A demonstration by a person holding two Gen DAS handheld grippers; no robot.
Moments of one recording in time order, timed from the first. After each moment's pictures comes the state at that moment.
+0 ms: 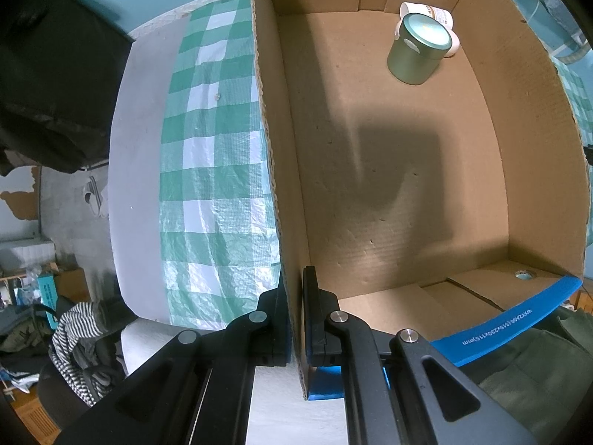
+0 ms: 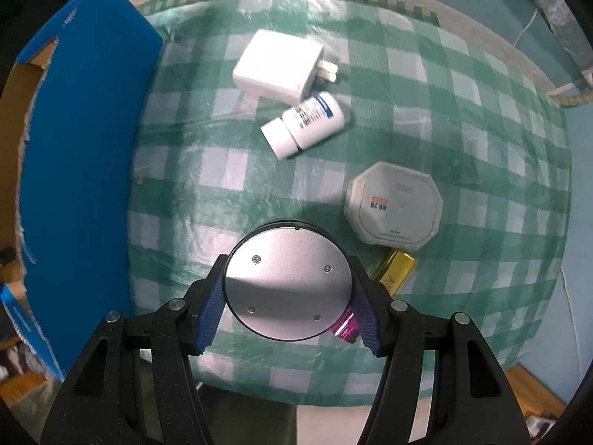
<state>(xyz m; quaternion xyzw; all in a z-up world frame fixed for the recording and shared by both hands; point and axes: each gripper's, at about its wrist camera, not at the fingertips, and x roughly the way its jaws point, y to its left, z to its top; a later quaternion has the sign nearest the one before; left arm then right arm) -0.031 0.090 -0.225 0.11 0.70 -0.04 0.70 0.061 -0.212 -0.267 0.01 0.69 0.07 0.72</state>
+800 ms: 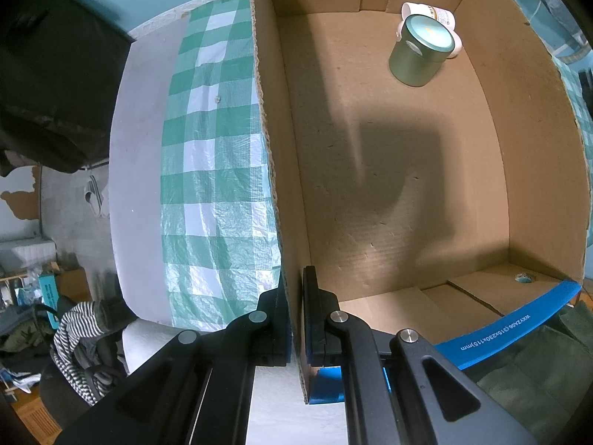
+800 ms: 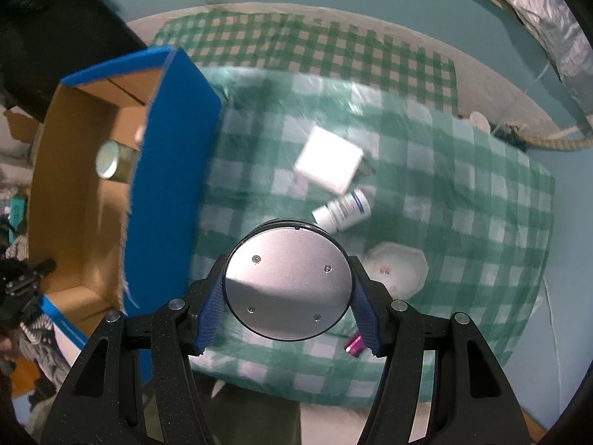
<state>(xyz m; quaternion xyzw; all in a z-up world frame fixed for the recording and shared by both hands) -0.028 0.091 -0.222 0.11 0.71 -0.04 0.70 0.099 -0.201 -0.176 -0.02 0.66 0.11 0.75</state>
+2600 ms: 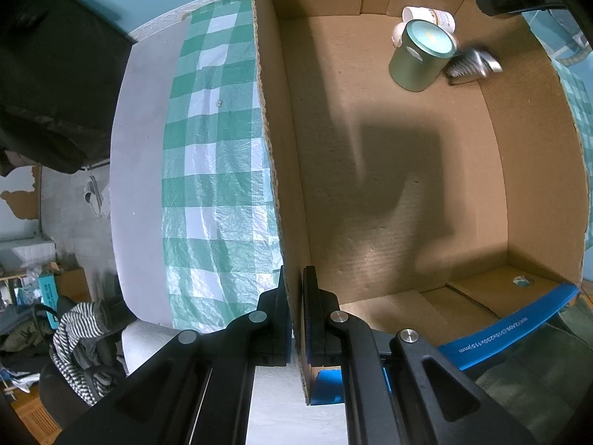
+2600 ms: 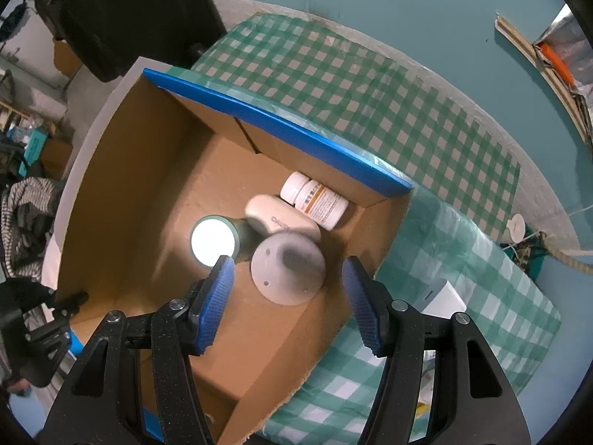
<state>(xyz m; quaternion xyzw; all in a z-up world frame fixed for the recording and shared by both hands) -0.027 0.091 -0.222 0.11 0.71 -0.04 0.70 0.156 -0.061 -0.179 -0.12 0.63 0.22 0.74</state>
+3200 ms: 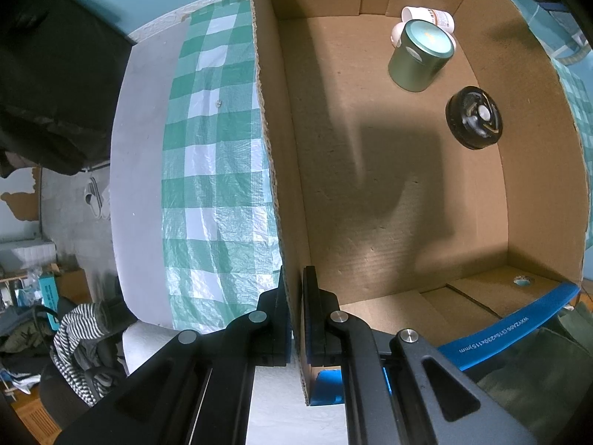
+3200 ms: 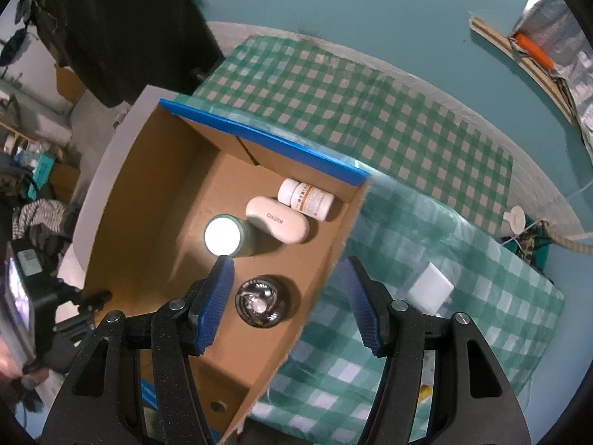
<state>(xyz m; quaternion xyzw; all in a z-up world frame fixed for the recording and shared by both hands) -0.027 0.089 -0.221 0.11 0.70 -0.04 0.70 0.136 -0.093 -0.135 -0.07 0.60 0.21 0.76</state>
